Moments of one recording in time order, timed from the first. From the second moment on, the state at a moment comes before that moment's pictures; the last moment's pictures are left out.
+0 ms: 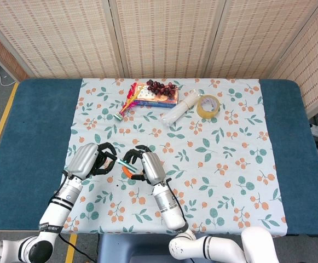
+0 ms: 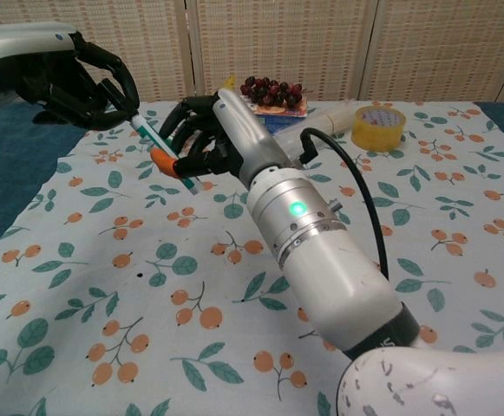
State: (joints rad) left arm -0.70 -1.29 -0.26 -2.02 0.87 1.17 0.27; right arm 0.80 -2.21 0.42 -1.18 -1.29 1.18 0.13
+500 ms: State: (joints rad) left arm -0.70 -1.29 -0.25 -2.02 0.87 1.16 0.27; right arm 0.80 -2.21 0.41 -1.17 -1.29 1.18 0.13
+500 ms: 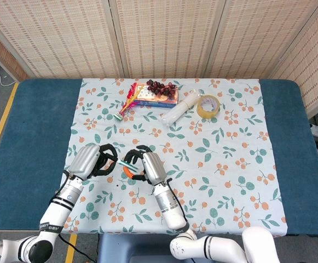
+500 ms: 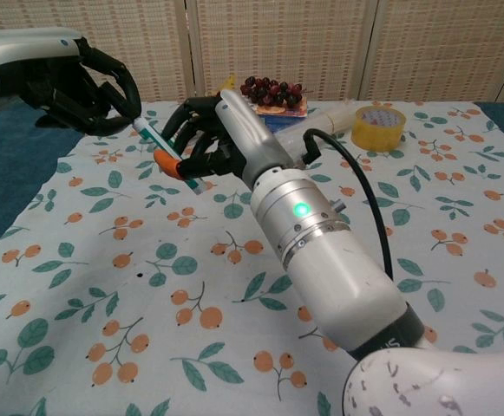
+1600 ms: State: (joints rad) left arm -0.66 -1.27 -0.26 -1.97 0.90 1.18 0.22; right arm 0.75 -2.11 0.34 -1.16 -1.33 1.18 0.05
